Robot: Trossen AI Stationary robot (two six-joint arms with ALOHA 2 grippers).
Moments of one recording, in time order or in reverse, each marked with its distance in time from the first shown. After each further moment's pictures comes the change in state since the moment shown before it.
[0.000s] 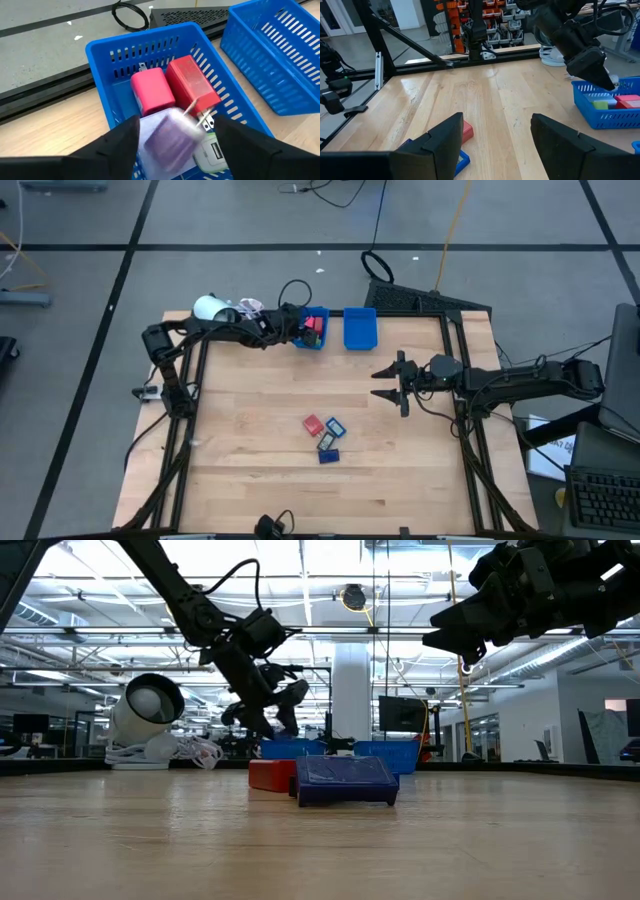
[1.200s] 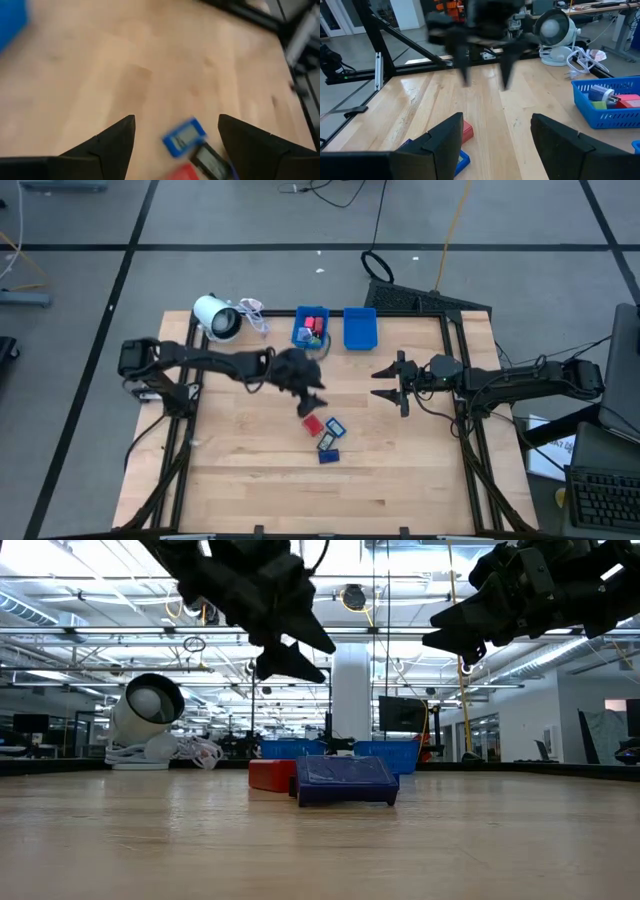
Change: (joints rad) left arm -0.422 -0.210 0.000 -0.137 0.430 0.177; right arm -0.001 0.000 0.000 0.000 0.000 0.003
